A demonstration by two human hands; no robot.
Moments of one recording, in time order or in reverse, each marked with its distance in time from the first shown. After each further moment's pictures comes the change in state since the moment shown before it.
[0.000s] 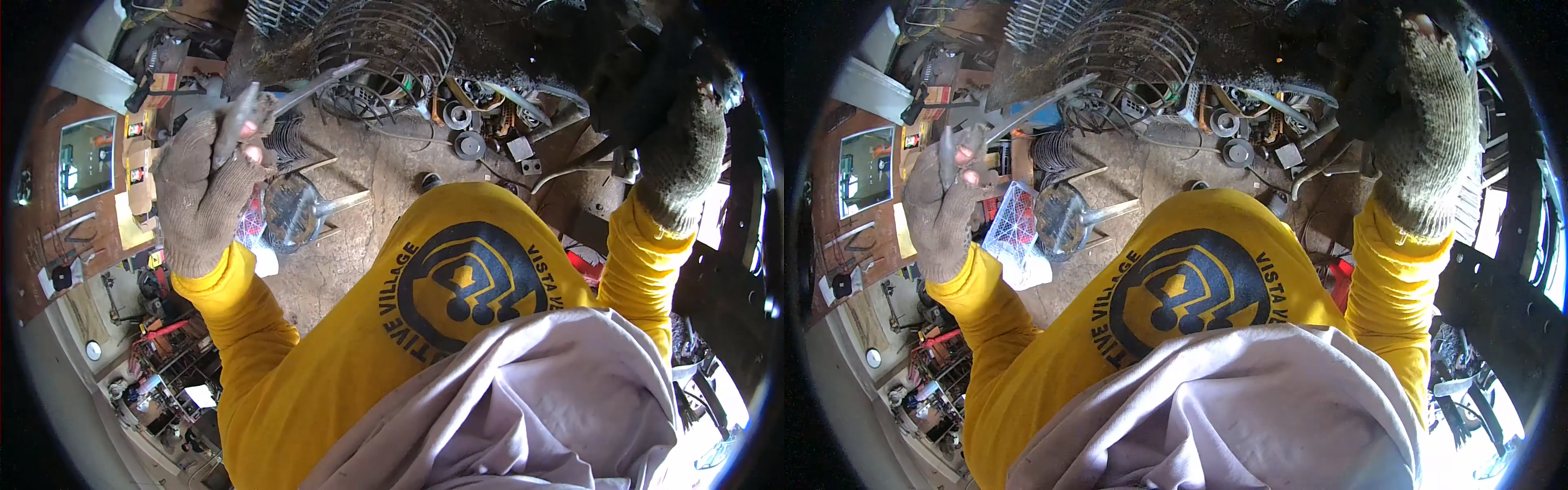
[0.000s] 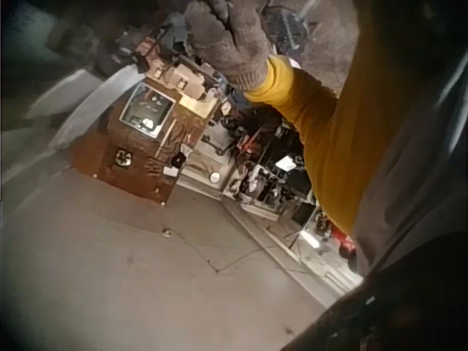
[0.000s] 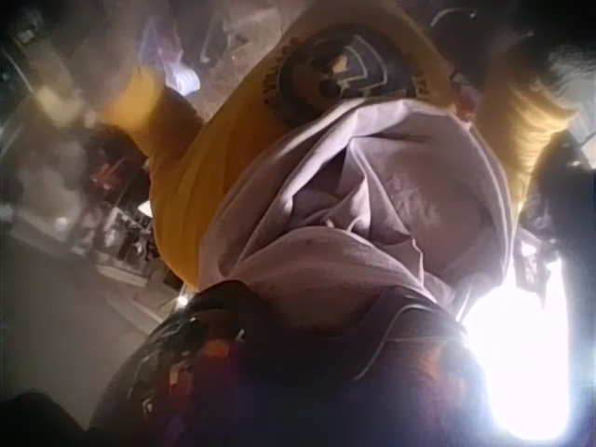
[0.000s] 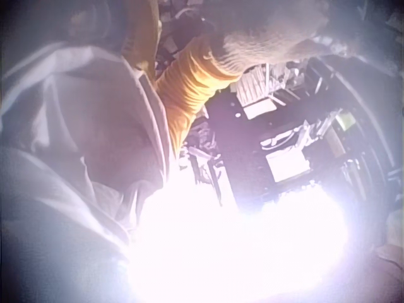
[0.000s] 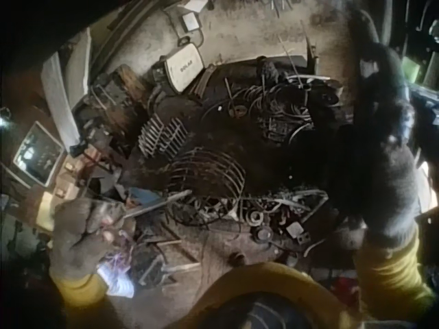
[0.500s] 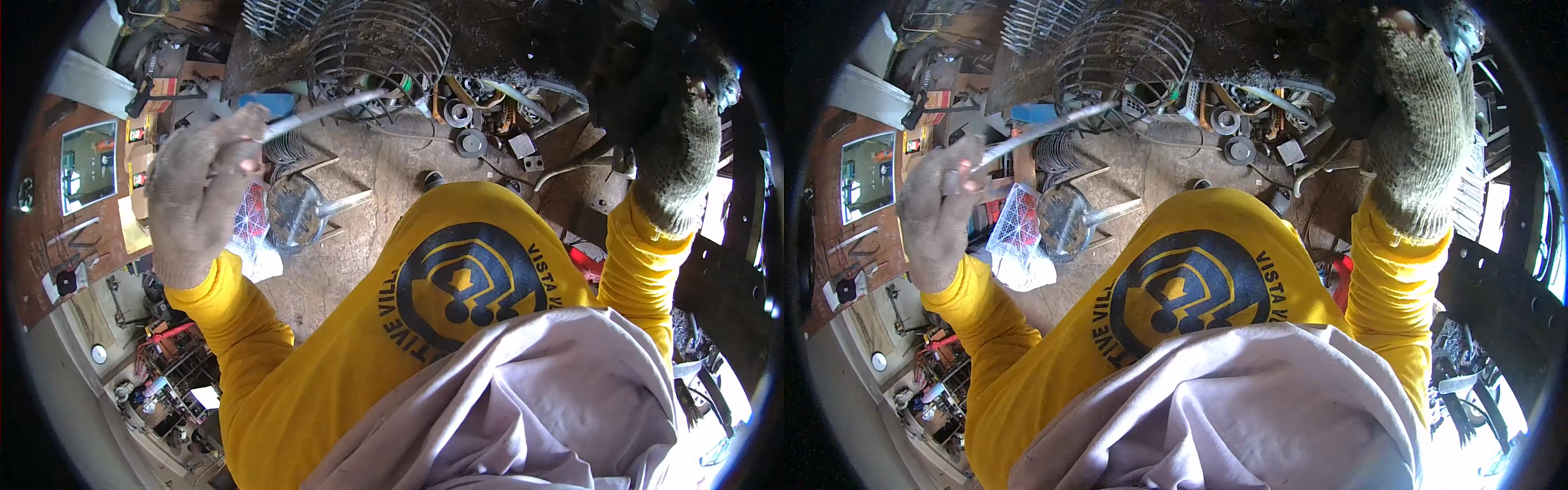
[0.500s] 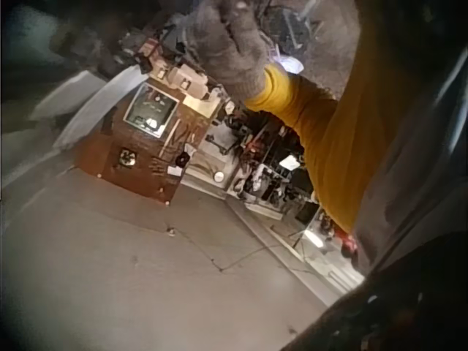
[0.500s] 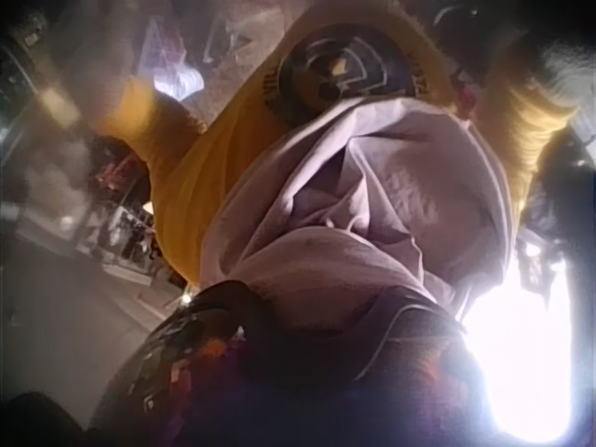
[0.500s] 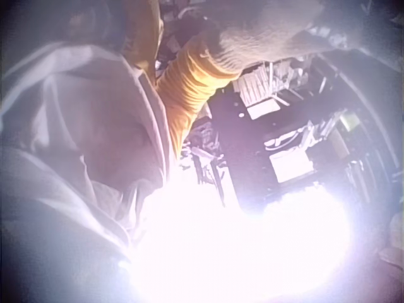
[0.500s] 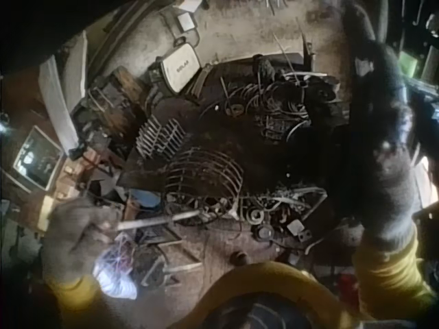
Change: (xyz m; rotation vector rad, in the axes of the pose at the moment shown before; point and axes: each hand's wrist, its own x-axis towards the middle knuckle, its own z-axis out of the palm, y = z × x) left_hand 0.003 0.011 -0.016 0.326 -0.196 0.128; right_hand 0.010 -0.067 0.007 0.075 -0.077 0.197
